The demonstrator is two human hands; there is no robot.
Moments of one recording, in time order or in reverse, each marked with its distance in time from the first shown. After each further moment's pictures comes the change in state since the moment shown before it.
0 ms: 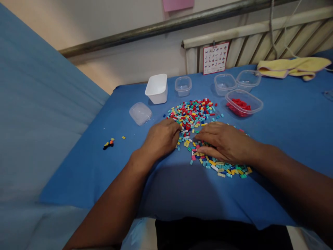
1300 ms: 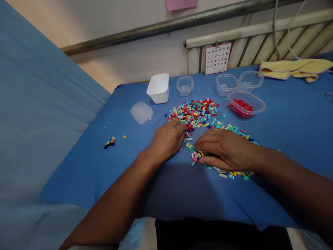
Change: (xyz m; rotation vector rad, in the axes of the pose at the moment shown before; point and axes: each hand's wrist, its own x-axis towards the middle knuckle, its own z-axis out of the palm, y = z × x) left_hand 0.000 0.015 0.005 -0.005 -0.047 -0.051; right_hand -0.005 -0.008 -0.001 0.131 -0.053 -0.121
